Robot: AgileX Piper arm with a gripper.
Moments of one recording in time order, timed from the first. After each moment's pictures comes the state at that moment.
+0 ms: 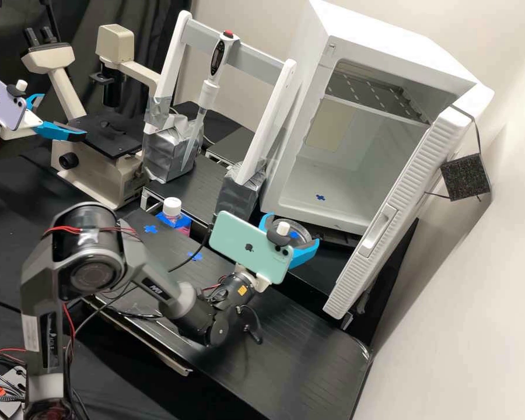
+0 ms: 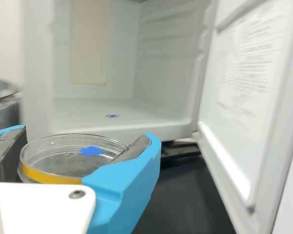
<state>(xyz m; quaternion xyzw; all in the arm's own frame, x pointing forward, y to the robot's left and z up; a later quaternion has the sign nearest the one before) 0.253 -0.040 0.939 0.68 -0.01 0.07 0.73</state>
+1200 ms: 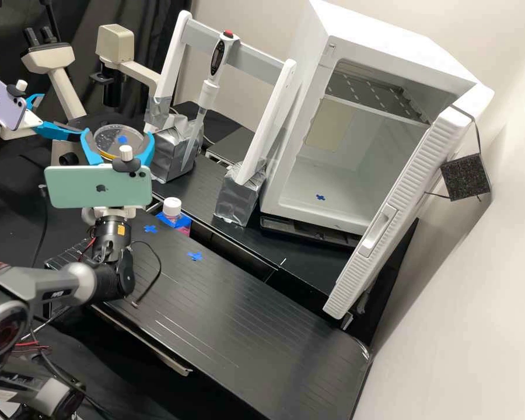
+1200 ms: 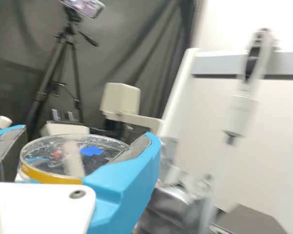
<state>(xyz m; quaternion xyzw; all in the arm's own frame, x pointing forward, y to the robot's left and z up) 0.192 0.149 0.821 0.64 0.36 0.21 0.65</state>
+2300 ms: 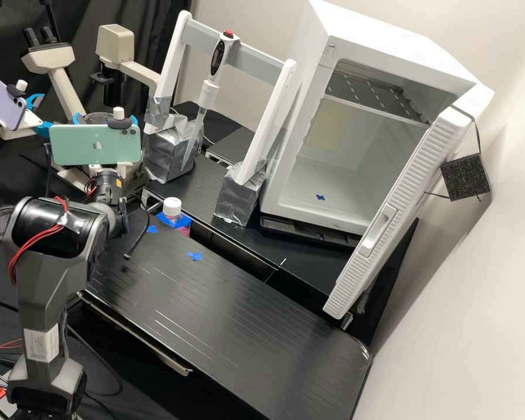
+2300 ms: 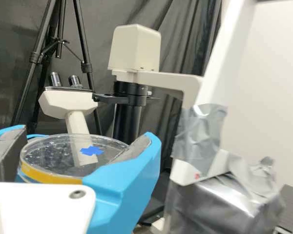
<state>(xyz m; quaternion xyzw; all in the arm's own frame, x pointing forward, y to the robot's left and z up) 0.276 0.209 0.742 0.64 0.39 0.12 0.66</state>
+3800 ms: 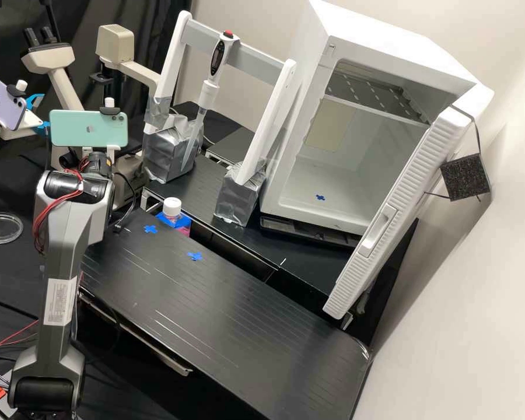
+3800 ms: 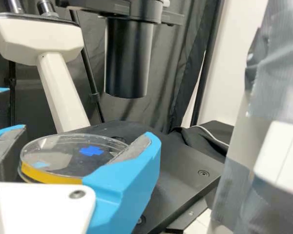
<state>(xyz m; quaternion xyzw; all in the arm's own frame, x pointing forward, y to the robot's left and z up) 0.355 0.248 0.642 0.63 0.37 0.03 0.68</state>
